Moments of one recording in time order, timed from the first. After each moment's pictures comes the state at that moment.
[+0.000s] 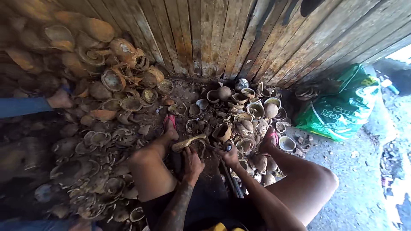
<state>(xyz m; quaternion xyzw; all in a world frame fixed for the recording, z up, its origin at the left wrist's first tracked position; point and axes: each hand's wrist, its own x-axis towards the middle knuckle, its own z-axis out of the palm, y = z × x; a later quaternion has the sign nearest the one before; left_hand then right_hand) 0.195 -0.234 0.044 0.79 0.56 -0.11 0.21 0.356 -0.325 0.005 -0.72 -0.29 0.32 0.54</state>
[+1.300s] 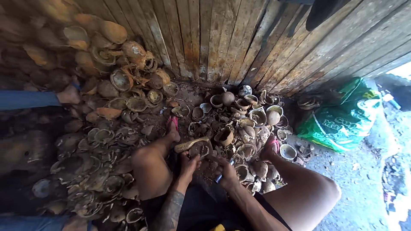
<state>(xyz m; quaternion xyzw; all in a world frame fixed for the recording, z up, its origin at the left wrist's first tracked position) 0.173 -0.227 0.060 0.40 0.63 0.17 0.64 0.292 -0.327 0.080 -0.52 0.27 0.51 0.63</state>
